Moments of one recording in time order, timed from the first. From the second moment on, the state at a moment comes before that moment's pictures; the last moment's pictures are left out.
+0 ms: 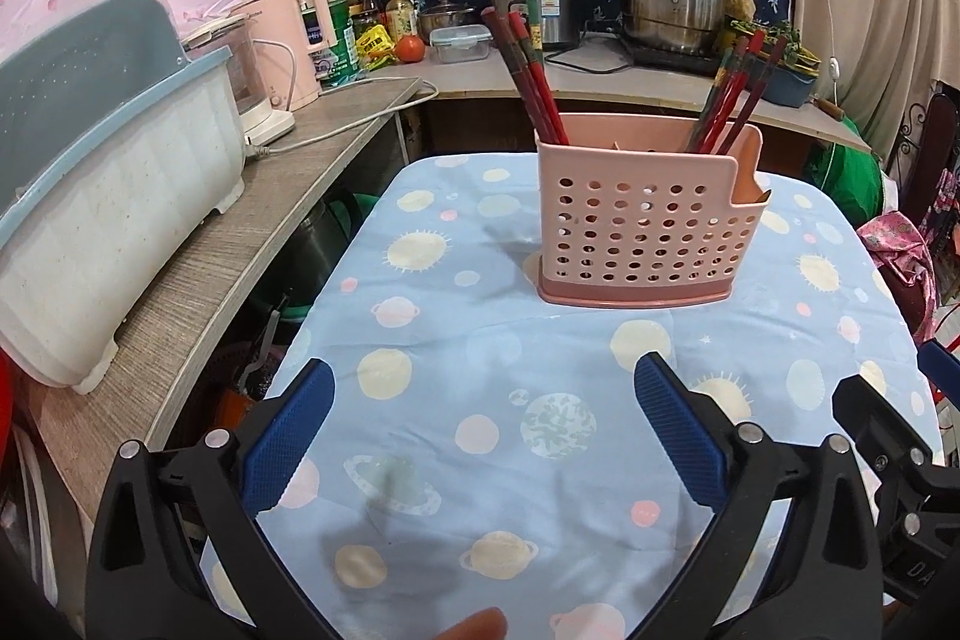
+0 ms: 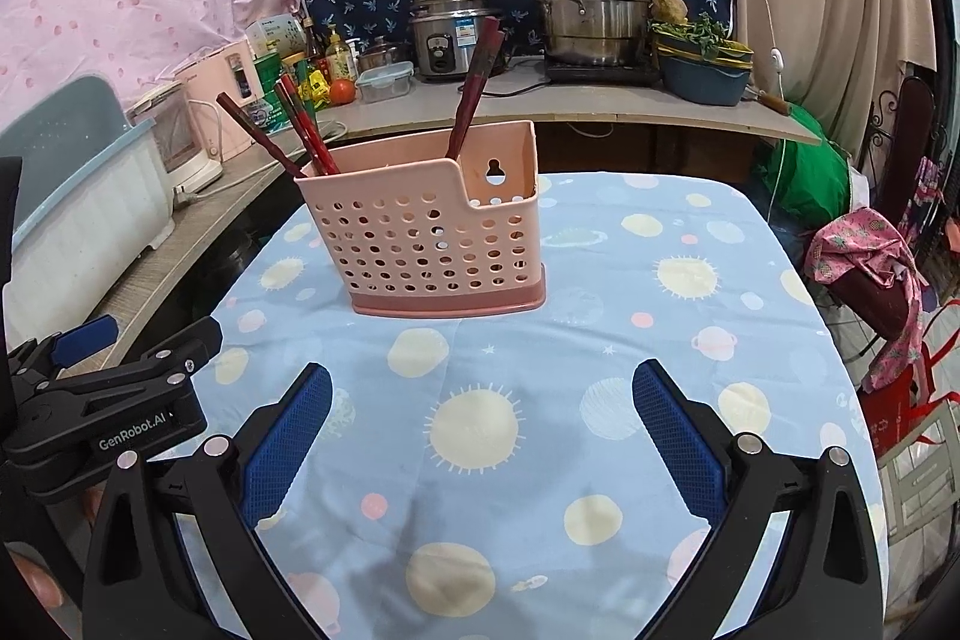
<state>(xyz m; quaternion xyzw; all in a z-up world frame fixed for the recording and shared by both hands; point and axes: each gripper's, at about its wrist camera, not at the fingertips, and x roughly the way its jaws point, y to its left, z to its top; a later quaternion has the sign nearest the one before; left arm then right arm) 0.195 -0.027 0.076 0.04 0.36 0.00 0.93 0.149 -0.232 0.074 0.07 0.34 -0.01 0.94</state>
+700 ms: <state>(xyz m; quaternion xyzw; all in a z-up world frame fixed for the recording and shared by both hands) 0.194 -0.028 0.074 0.05 0.36 0.00 0.93 0.148 -0.230 0.071 0.06 0.34 0.00 0.94</state>
